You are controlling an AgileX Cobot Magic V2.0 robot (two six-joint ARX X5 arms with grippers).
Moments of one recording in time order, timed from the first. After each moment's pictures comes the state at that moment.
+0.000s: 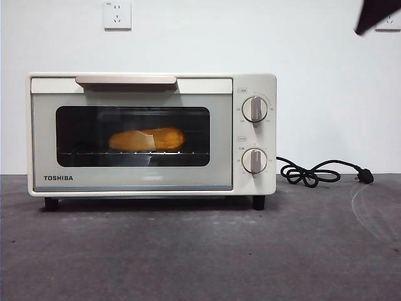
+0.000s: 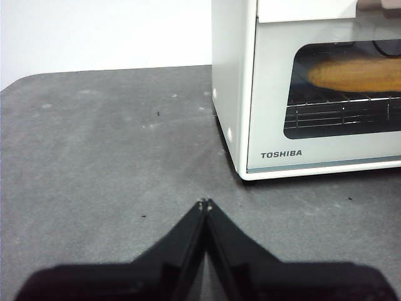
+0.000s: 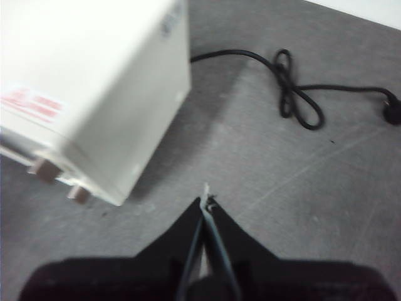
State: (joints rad) left arm 0.01 0.01 0.02 -0.18 0.03 0.02; right arm 0.06 1.32 1.39 -0.80 -0.25 -0.29
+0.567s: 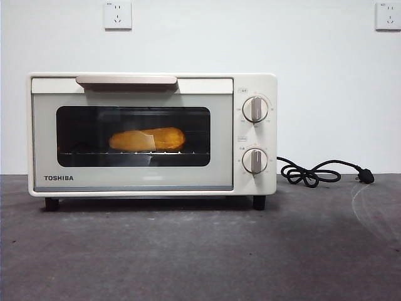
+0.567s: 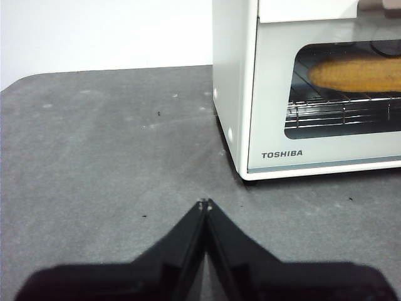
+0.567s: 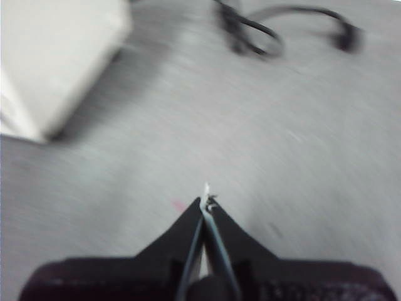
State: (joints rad) left arm 0.01 0.01 0.02 -0.18 0.03 0.02; right arm -0.03 0.80 0.34 0.00 -0.12 -0.19
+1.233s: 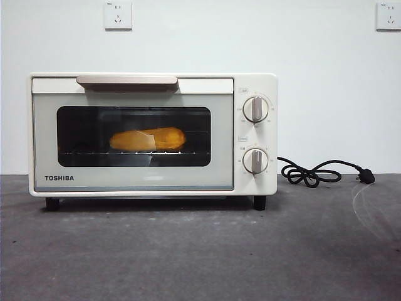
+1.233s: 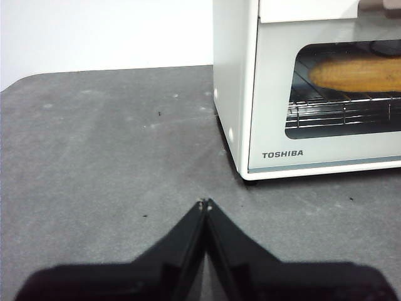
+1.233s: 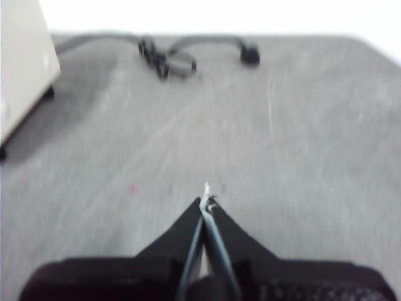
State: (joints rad) left arm 0.01 0.01 0.02 -0.18 0.03 0.02; right arm -0.14 0.19 0.06 -0.13 -0.10 -0.07
